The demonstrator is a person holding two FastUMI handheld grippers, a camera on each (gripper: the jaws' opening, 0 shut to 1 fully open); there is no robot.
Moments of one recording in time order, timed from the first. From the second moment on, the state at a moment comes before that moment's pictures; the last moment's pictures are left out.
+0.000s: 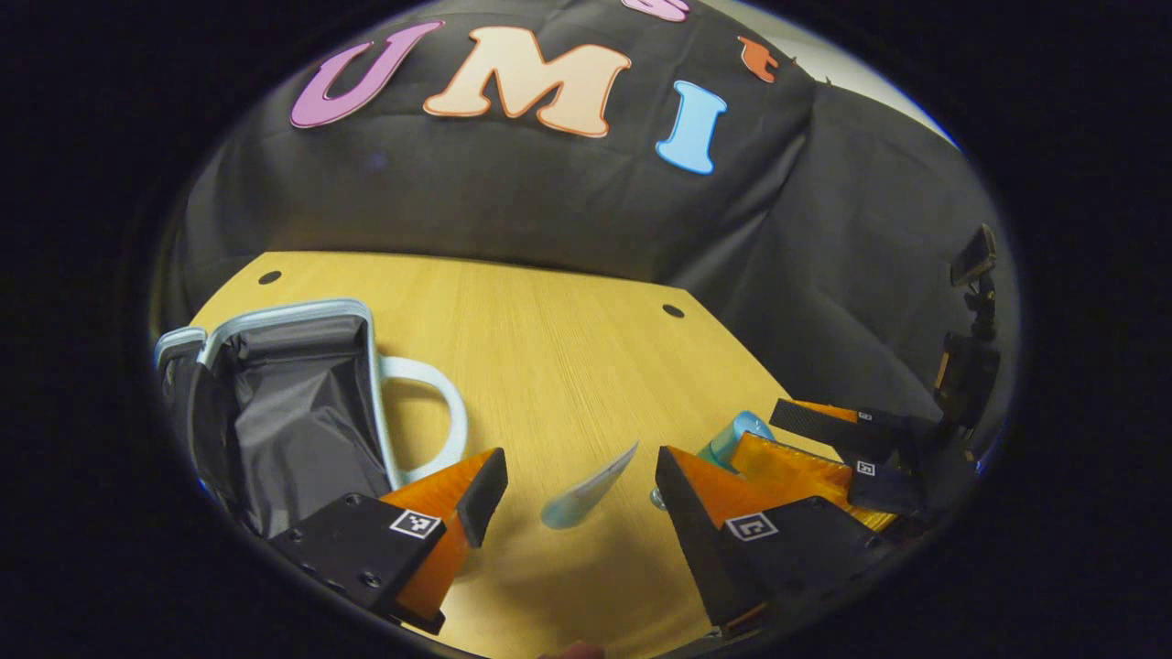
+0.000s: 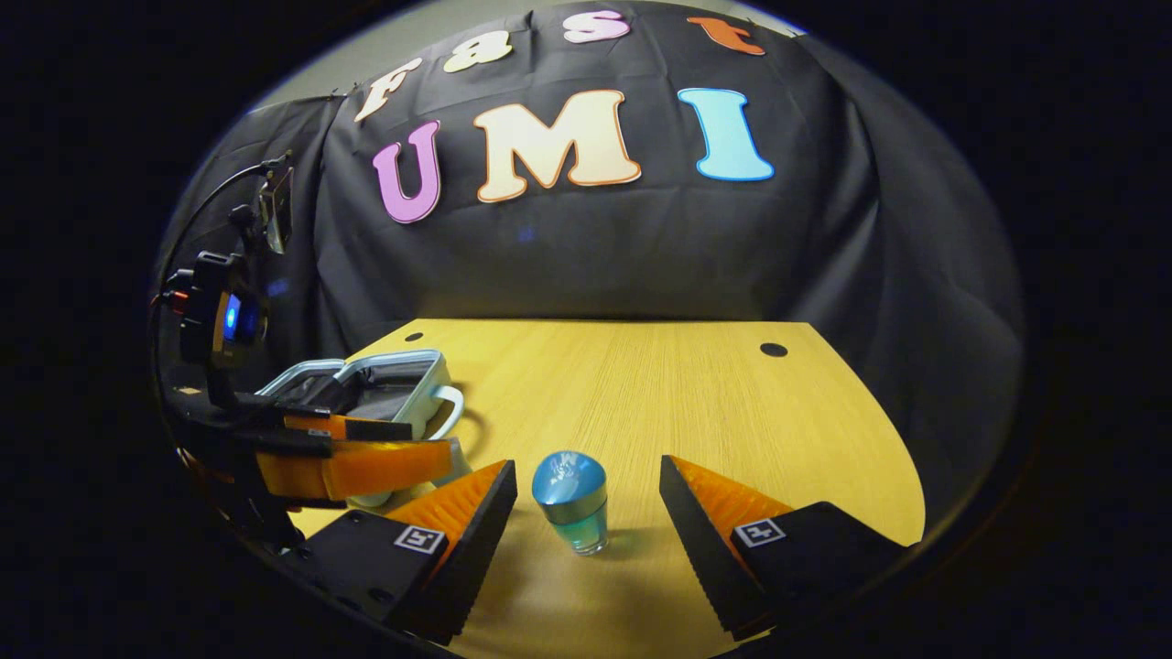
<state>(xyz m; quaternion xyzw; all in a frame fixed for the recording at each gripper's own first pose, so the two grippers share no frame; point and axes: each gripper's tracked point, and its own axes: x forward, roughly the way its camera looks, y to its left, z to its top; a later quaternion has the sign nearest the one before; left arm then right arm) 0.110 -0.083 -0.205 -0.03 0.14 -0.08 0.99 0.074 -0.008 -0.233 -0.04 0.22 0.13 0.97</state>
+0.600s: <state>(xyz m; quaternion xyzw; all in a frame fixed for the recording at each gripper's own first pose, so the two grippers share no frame) 0.146 -0.073 -0.273 -0.03 0.16 -0.03 0.99 0.074 -0.020 -0.275 -0.05 0.25 0.14 0.96</state>
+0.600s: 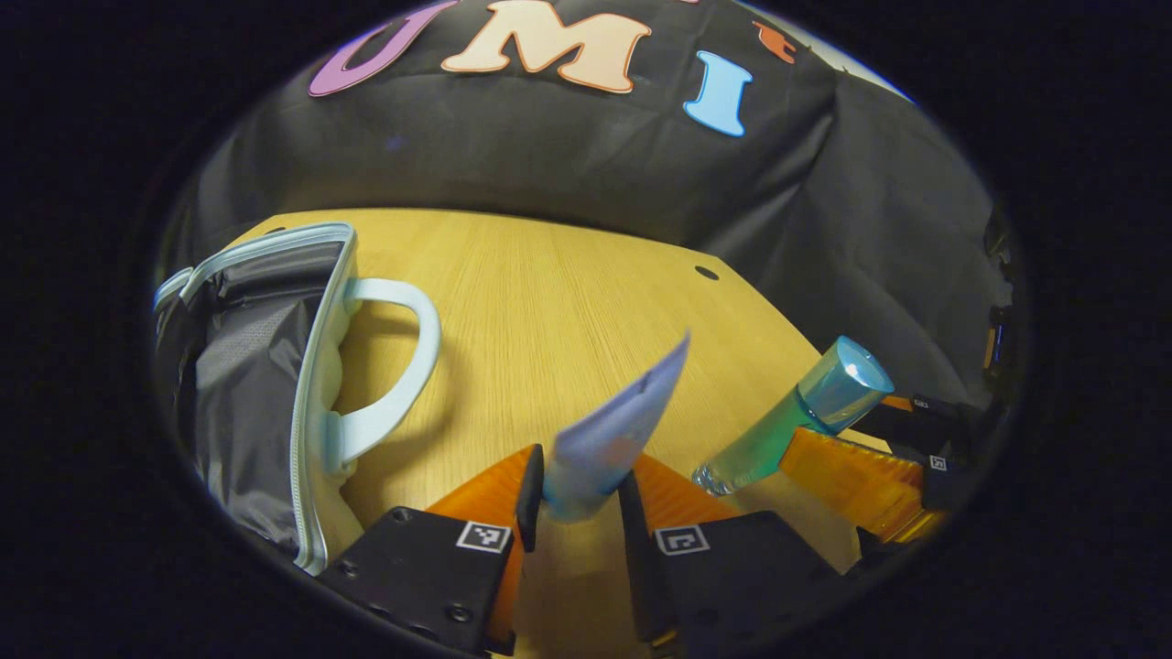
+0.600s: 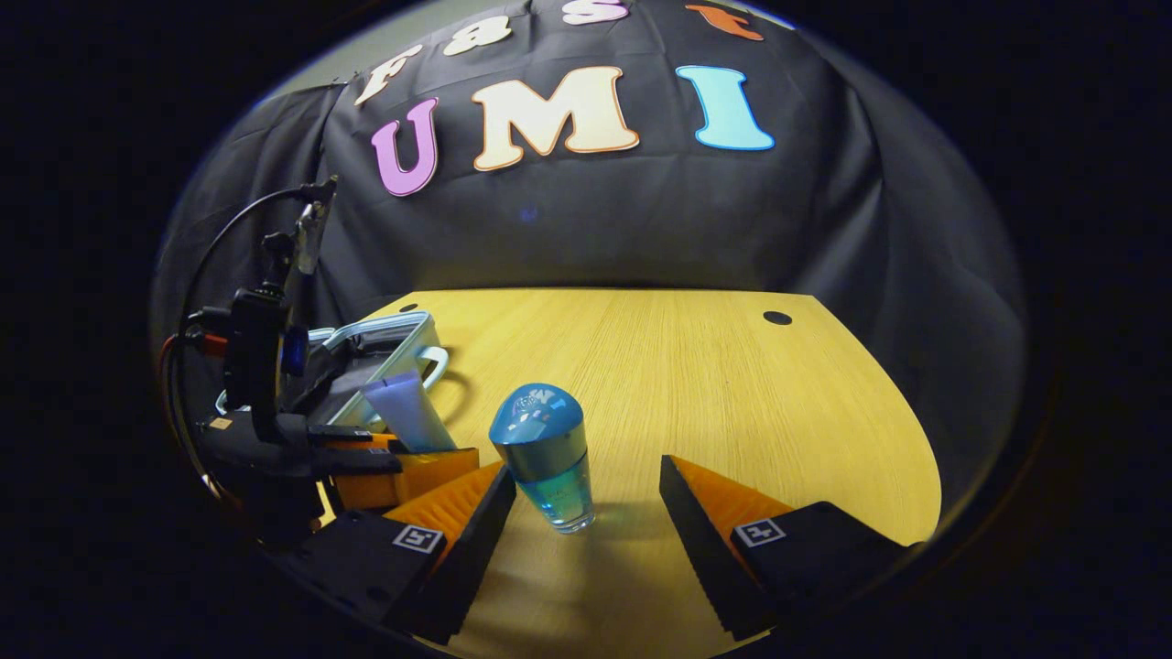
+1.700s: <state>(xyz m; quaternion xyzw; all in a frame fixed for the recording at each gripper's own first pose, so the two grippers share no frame) 0.055 0.077 -0.154 -0.08 0.21 0.03 0.97 0.098 0.002 -0.306 -0.02 0.26 0.11 0.96</state>
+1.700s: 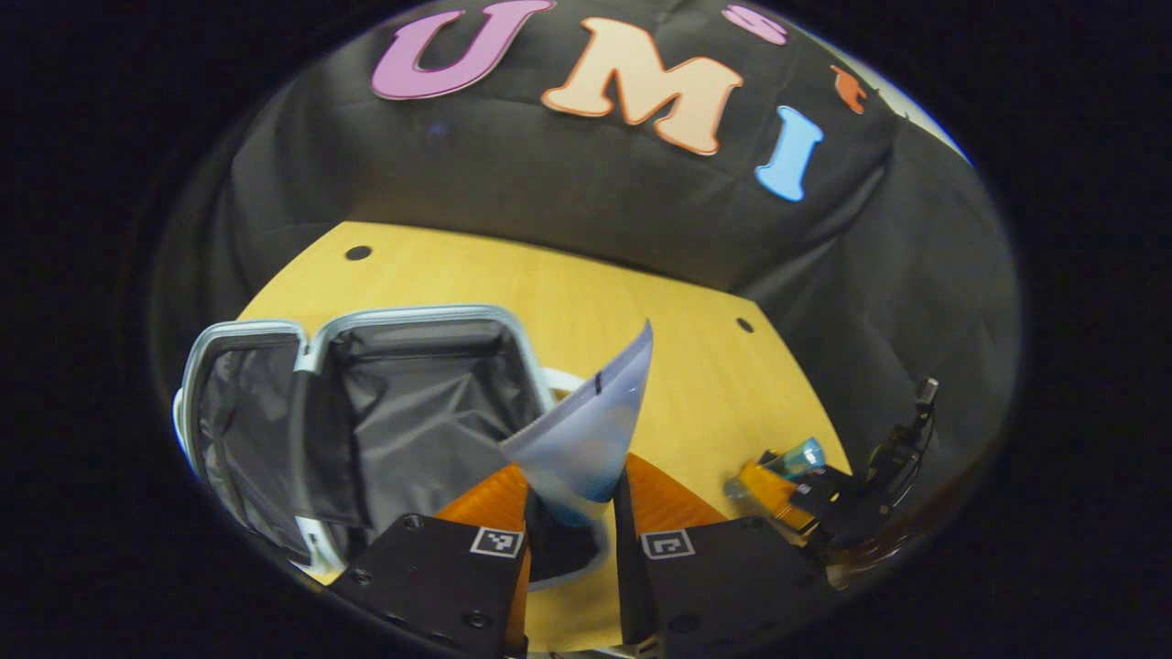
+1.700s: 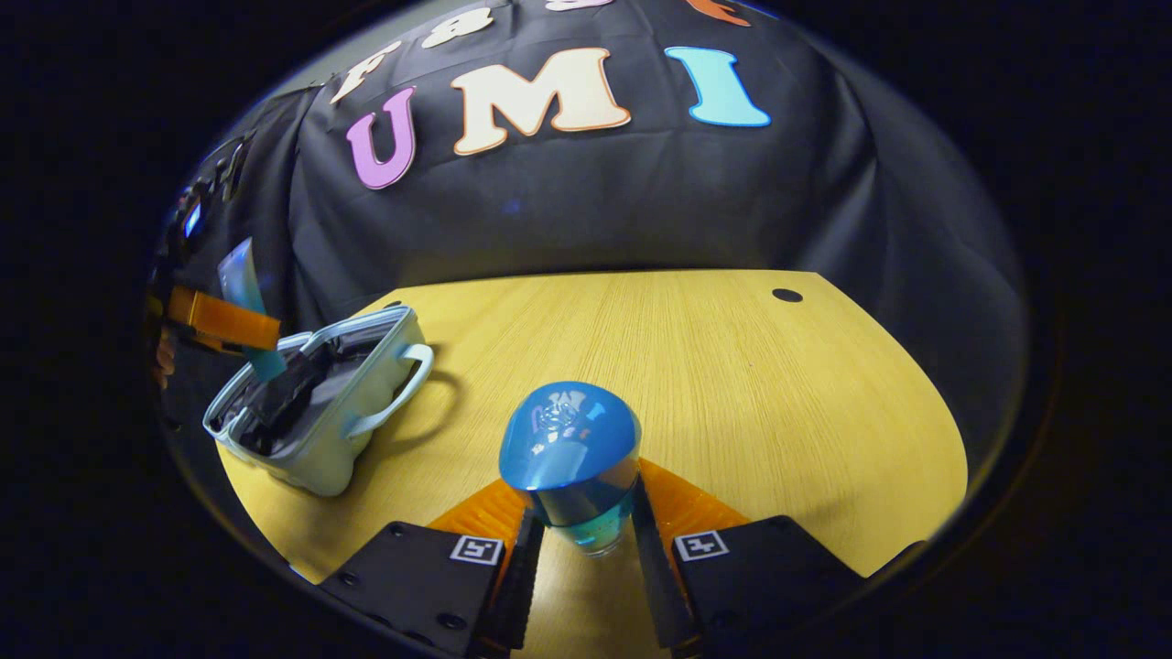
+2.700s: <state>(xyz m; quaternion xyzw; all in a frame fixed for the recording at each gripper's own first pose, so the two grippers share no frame) 0.005 0.165 -0.265 -0.18 0.44 0.08 0.88 0.050 0.155 -0.227 0.04 0.30 0.19 0.93</state>
